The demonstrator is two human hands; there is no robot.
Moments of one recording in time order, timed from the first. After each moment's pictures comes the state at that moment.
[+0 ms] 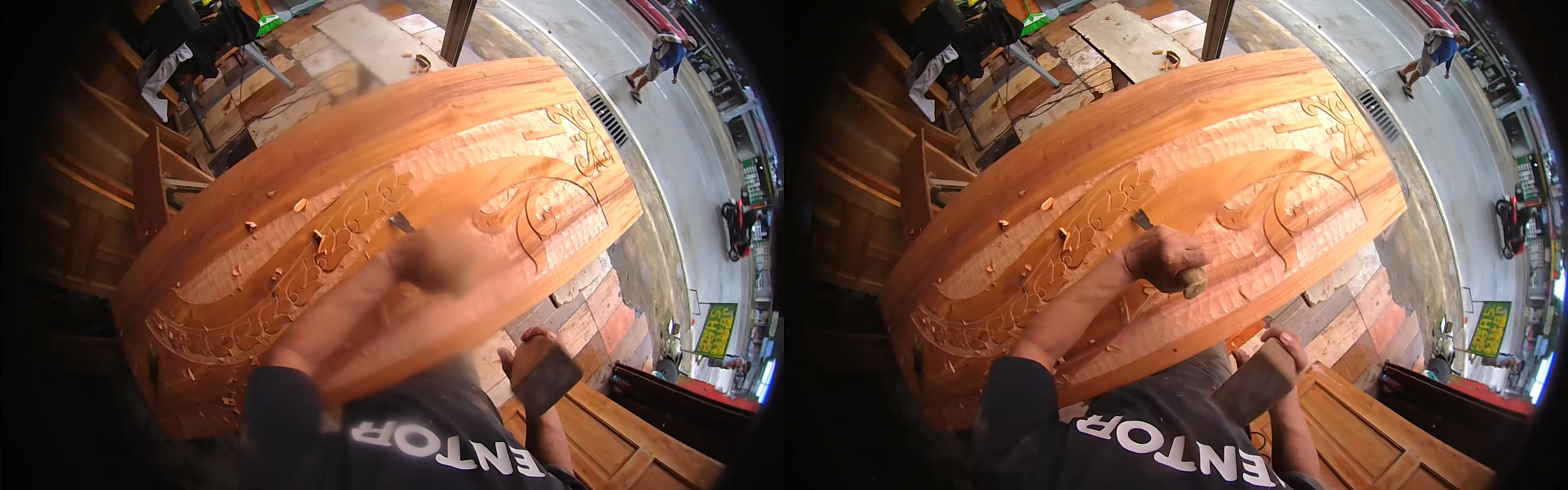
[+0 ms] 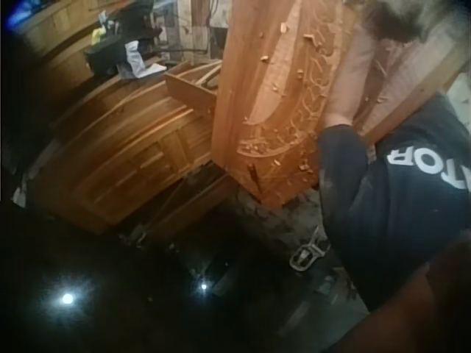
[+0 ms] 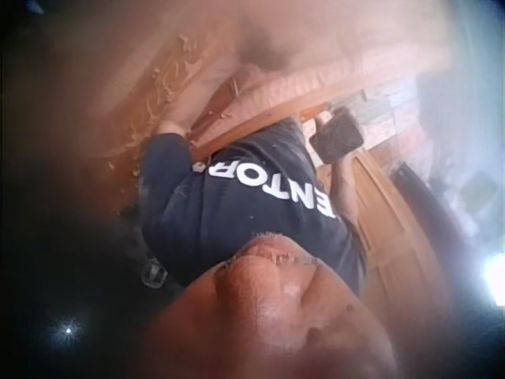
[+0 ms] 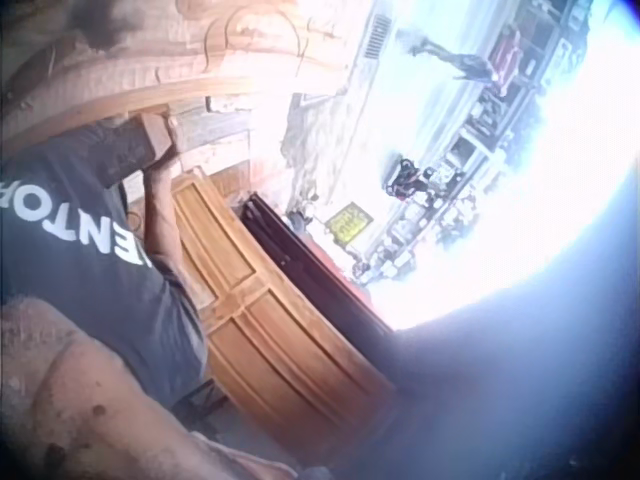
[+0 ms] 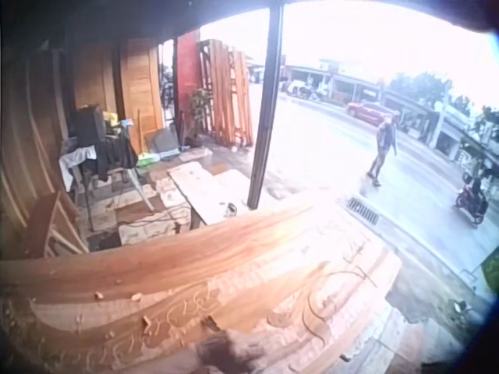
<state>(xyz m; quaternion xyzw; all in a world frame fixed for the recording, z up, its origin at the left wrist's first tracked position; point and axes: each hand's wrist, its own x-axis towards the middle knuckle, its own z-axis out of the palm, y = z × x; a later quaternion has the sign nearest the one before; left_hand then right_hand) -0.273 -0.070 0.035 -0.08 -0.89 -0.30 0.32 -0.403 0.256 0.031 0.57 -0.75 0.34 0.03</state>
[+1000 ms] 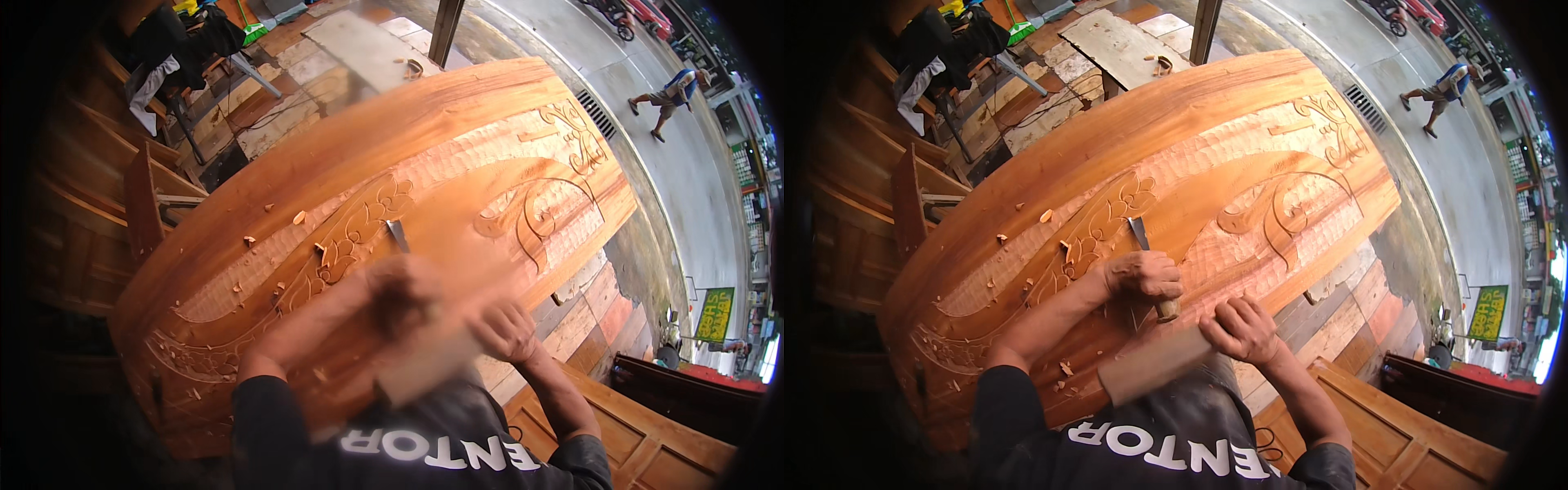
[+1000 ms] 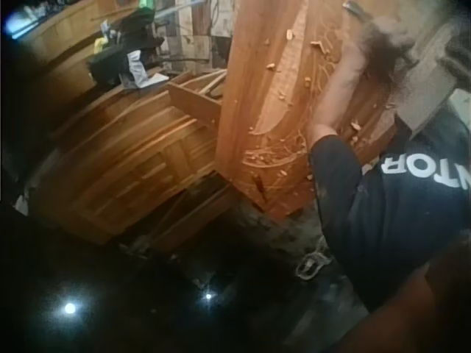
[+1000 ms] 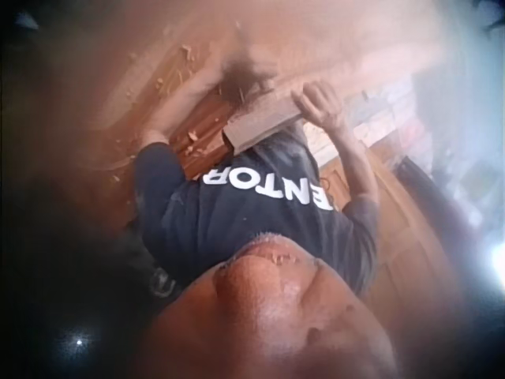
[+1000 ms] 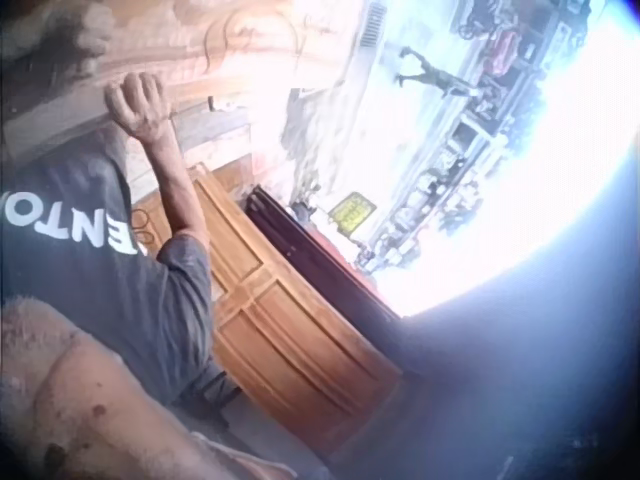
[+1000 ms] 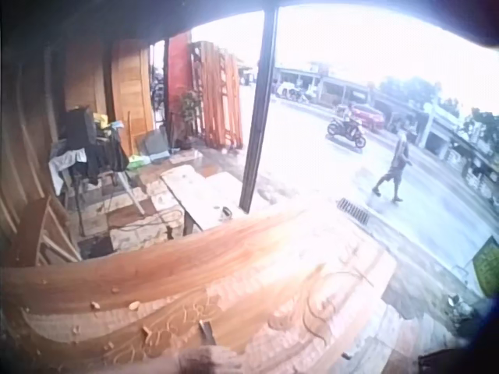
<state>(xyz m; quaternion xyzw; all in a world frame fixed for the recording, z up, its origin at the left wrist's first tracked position) -0.232 -0.088 -0.030 -0.22 -0.94 -0.18 0.21 -0.400 0.138 0.075 0.79 -0.54 0.25 0.13</state>
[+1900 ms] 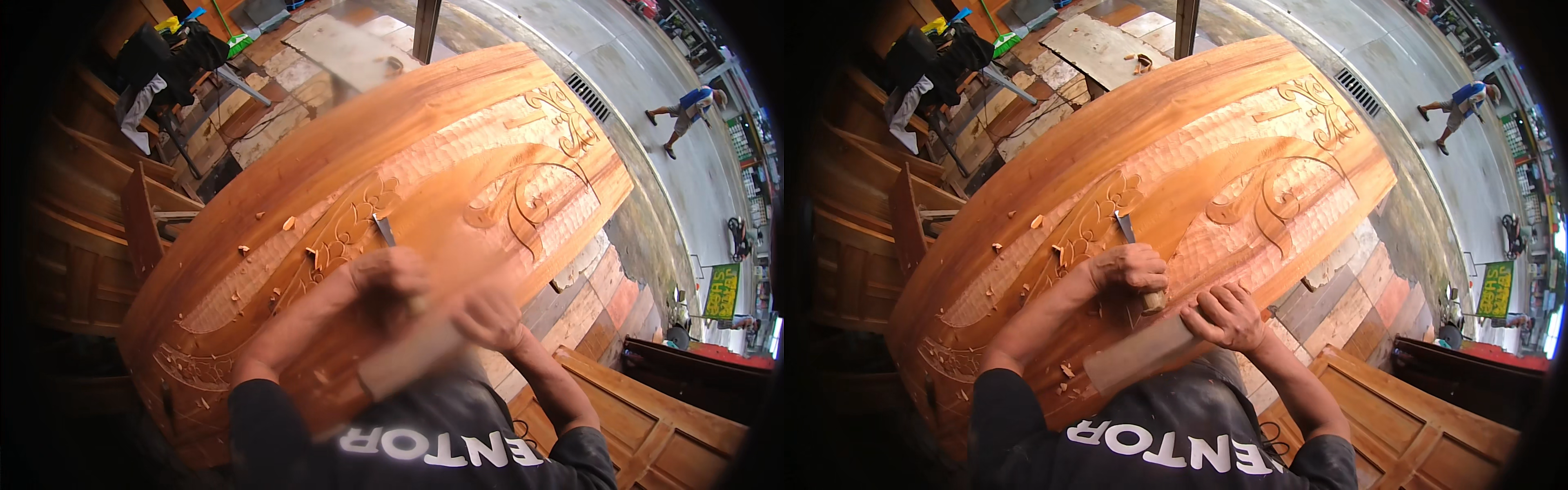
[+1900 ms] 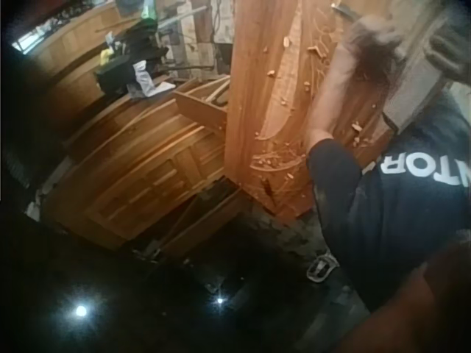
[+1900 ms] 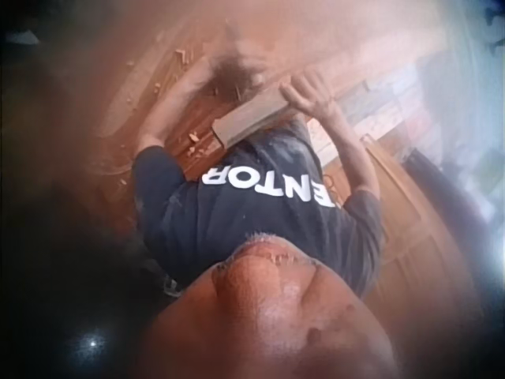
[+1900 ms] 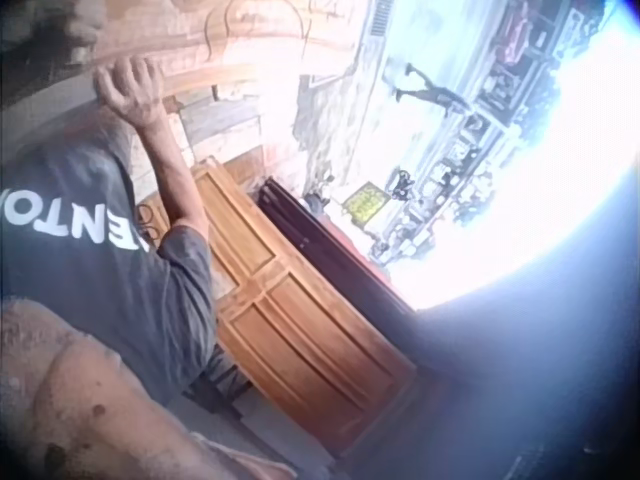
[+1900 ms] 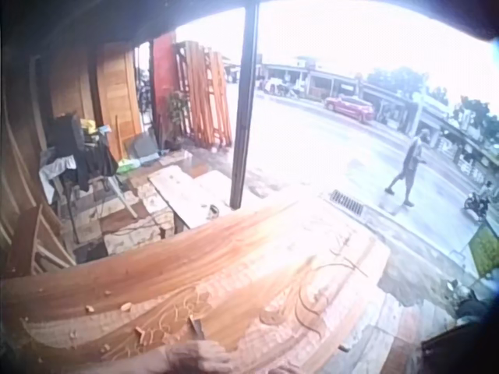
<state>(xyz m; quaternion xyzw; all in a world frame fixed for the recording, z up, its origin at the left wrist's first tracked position) -0.224 -0.100 0.000 -0.22 -0.93 -0.24 0.19 -0.395 0.135 0.049 0.78 -0.56 0.23 0.13</state>
